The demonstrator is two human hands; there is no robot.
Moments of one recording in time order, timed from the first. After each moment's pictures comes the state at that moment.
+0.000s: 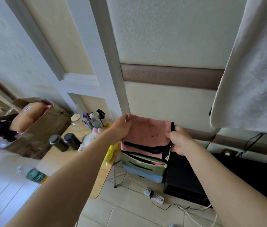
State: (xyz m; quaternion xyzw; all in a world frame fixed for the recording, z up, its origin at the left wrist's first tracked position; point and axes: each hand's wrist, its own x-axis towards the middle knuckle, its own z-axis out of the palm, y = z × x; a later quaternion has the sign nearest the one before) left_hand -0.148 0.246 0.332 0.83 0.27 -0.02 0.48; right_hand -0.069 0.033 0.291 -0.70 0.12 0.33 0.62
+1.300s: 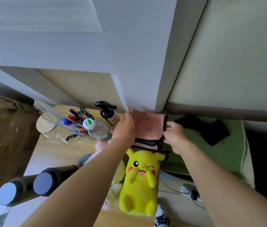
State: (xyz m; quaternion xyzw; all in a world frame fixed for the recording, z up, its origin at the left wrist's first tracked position) left_hand 0.054 0.598 -0.041 0.95 0.18 -0.20 0.18; right_hand 0.092 0.425 -0.080 -0.78 0.22 0.31 0.49
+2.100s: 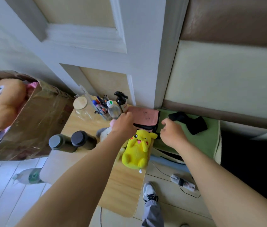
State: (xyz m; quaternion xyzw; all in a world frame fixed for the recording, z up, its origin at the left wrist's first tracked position) left_hand -0.059 0.561 0.107 0.94 0.22 -0.19 0.18; right_hand -0.013 0.369 0.113 -0.91 -0.07 0.29 0.27
